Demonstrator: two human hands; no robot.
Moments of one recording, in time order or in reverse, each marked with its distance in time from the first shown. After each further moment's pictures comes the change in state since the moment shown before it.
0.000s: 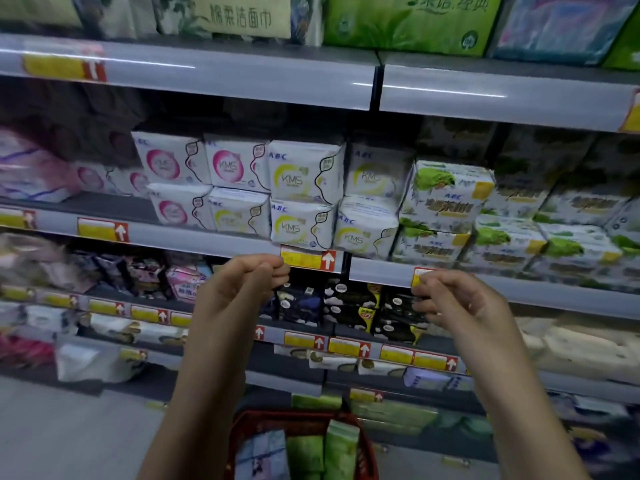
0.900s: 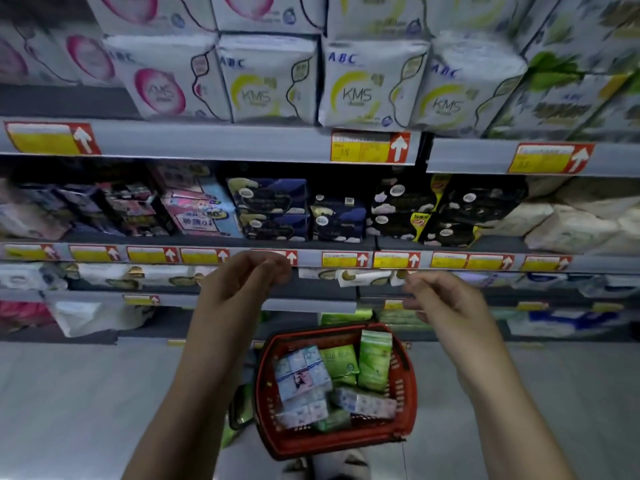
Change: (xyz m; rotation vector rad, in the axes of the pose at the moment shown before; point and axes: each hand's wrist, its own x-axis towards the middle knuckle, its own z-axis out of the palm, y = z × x) left_hand 0.025 -0.119 -0.124 0.217 -0.158 -0.260; right_hand -0.053 0.127 0.140 -0.081 0.031 0.264
